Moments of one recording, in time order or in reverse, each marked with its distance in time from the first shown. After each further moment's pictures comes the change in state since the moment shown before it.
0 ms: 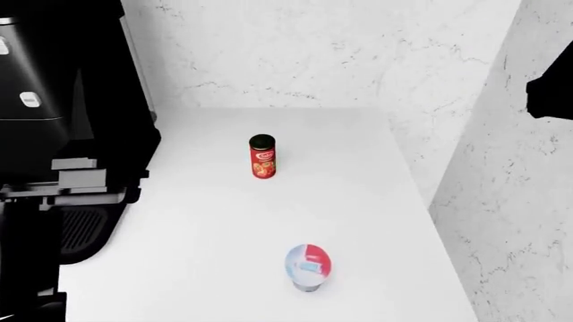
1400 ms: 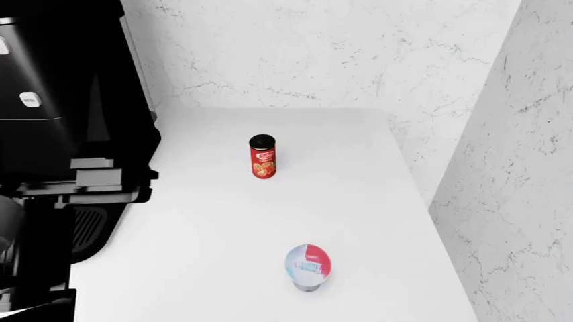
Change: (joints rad) left arm -0.002 -0.036 0.054 -0.034 0.006 0.025 -0.032; right arm -0.154 0.087 0.468 0.211 0.885 -0.304 -0.360
